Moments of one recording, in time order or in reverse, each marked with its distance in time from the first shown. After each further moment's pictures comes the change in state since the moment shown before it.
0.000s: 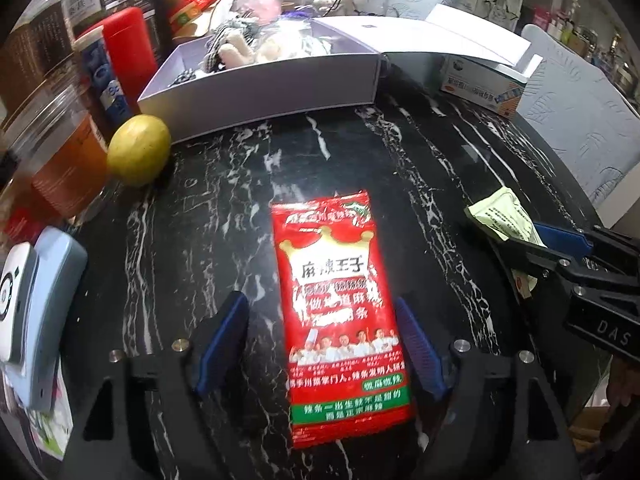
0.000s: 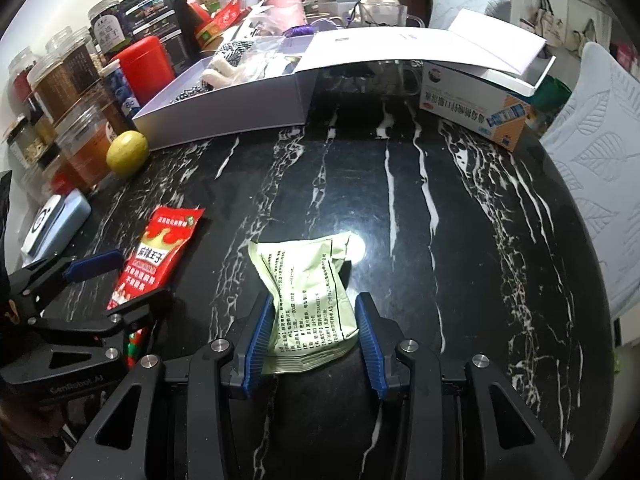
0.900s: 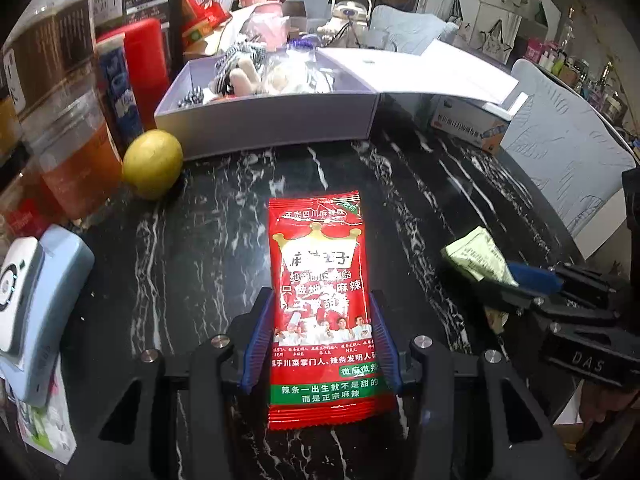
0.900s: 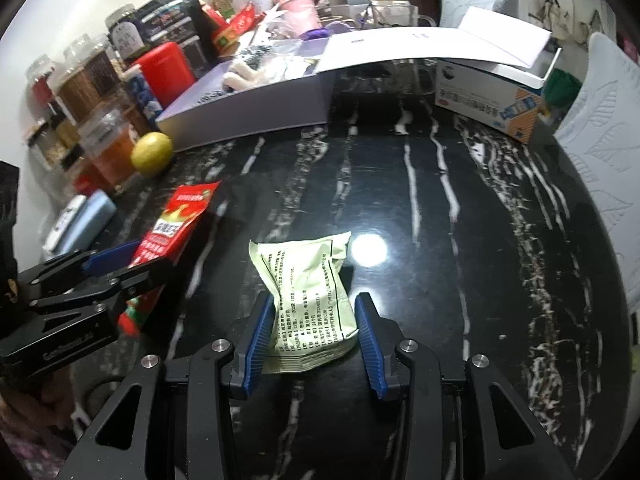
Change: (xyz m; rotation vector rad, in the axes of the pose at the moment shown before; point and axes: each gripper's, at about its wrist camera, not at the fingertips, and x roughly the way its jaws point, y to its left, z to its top) left arm -0.026 0.009 0.000 -0.045 -0.108 -0.064; right arm -0.007 0.004 -0.006 0.011 -0.022 0.101
